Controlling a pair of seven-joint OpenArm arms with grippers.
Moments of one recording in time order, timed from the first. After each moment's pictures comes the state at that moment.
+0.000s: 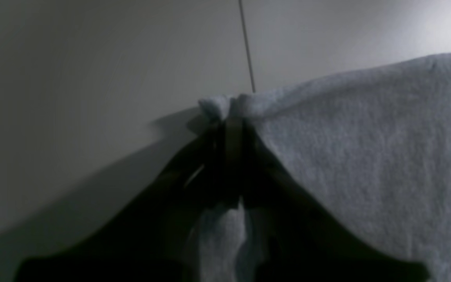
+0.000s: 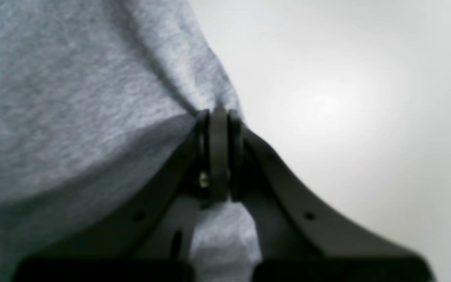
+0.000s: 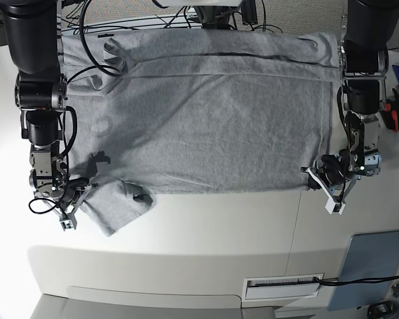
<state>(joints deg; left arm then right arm) -25.8 -20.3 -0.1 45.8 -20.6 -26.1 36.0 40.0 21.4 -4.3 26.2 -3.8 18.3 -23.3</state>
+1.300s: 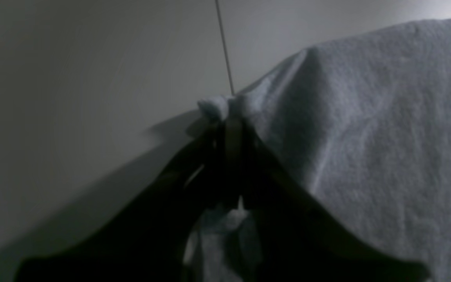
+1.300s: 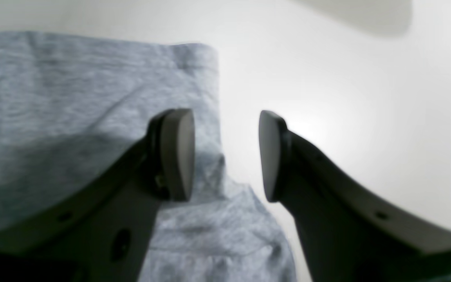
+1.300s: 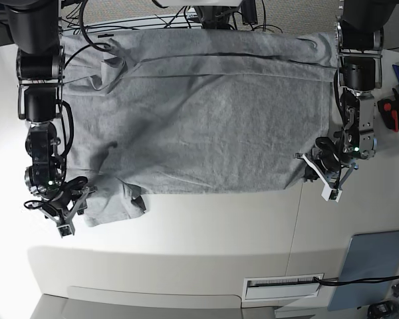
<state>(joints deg) -16.6 -20.1 -0.1 58.1 -21.7 -24.0 34.3 29.9 24.1 -4.4 51.7 2.3 17.2 -30.8</state>
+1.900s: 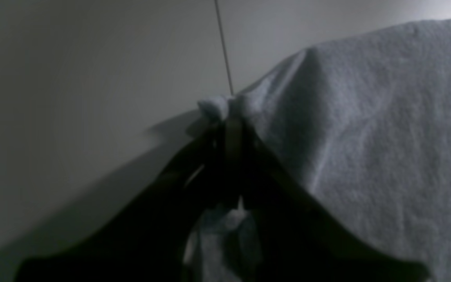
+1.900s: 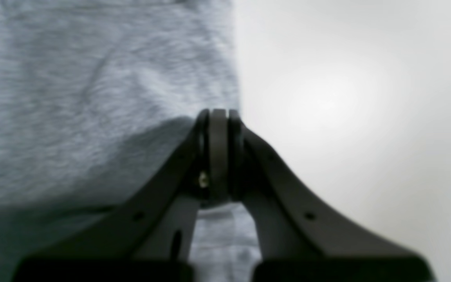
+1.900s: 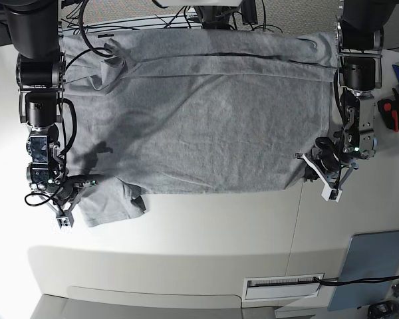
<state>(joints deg) -16.6 -20.1 -0.1 58.1 -21.7 -24.0 34.3 31.9 23.4 -4.4 43.6 3.7 15.7 -31.6</state>
